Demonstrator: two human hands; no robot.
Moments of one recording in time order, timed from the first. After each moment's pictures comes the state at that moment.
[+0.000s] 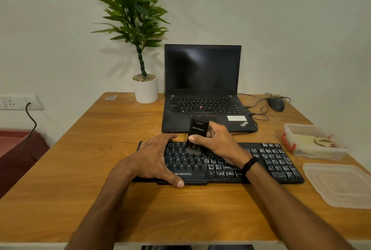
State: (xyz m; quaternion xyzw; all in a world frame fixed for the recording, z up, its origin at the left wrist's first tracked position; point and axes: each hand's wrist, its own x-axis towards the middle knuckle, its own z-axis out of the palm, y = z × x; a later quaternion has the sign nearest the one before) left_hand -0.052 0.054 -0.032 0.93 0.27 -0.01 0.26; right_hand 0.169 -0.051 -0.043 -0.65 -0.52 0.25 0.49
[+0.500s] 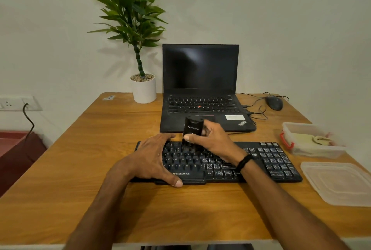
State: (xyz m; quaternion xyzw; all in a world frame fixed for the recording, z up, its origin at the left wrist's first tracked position) left_hand -0.050 0.059 -0.037 0.93 0.26 0.00 0.26; right_hand 0.167 -0.044 -0.044 -0.66 -0.54 0.24 0.47
